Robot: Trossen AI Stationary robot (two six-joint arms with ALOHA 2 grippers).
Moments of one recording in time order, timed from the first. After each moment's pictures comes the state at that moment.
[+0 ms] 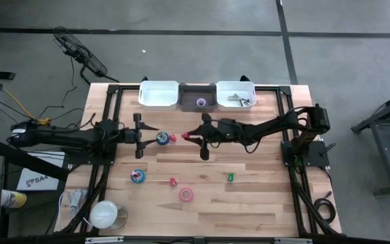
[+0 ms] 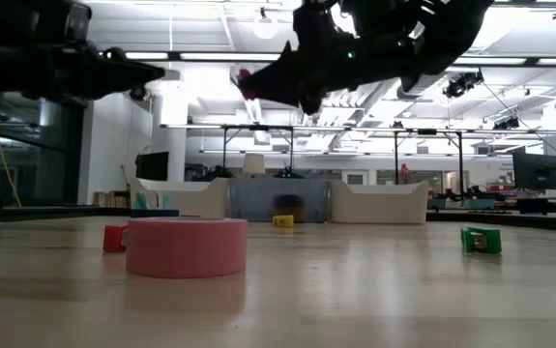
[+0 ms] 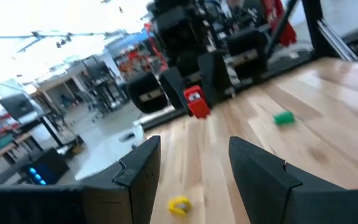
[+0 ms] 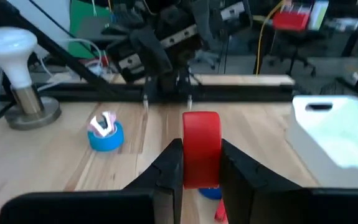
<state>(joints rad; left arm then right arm) 0.10 0.62 0.06 0.66 0.05 0.44 -0.04 1.74 0.88 0.72 -0.01 -0.02</state>
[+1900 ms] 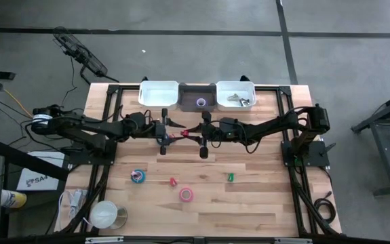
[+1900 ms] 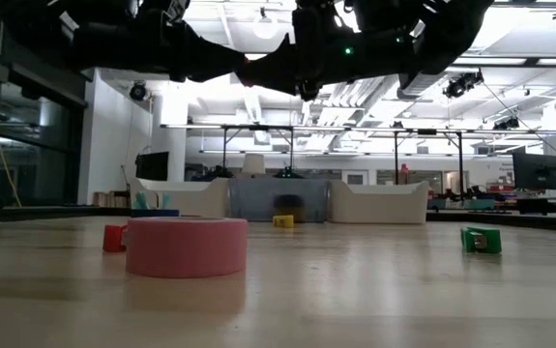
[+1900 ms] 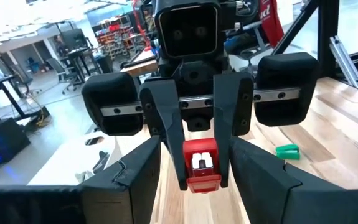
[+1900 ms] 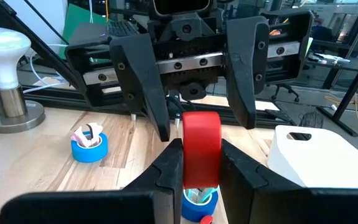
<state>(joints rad) 0.10 1.24 0.48 0.76 0.08 0.29 -0.04 1.74 0.88 0.78 0.02 -0.14</state>
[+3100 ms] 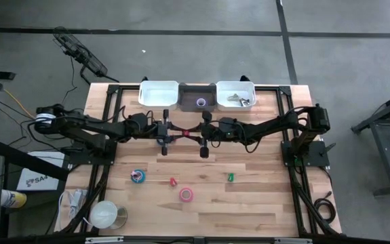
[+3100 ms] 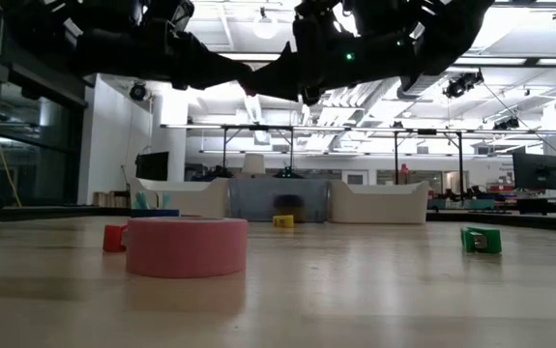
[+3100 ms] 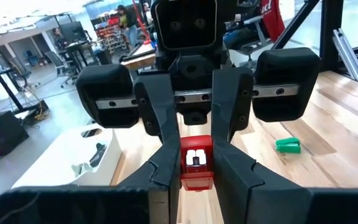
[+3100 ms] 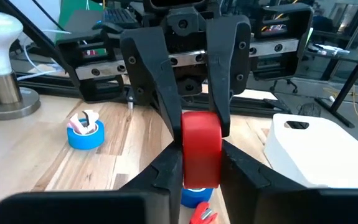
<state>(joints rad) 0.10 1.29 0.47 0.79 0.07 0.28 -0.04 1.74 0.88 0.75 0.02 -0.14</state>
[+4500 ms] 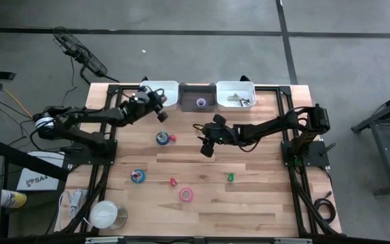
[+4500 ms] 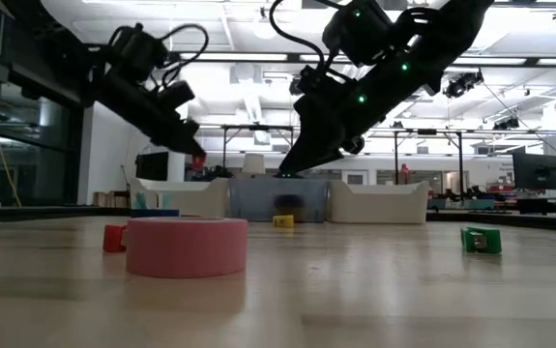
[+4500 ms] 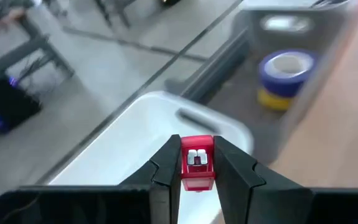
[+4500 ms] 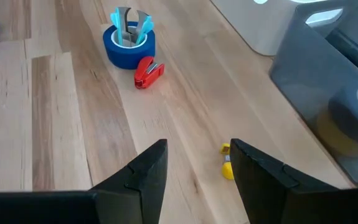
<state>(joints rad) 0.54 1.28 0.48 0.44 -0.31 0.20 -0.04 1.74 0.88 0.24 0.30 0.16</state>
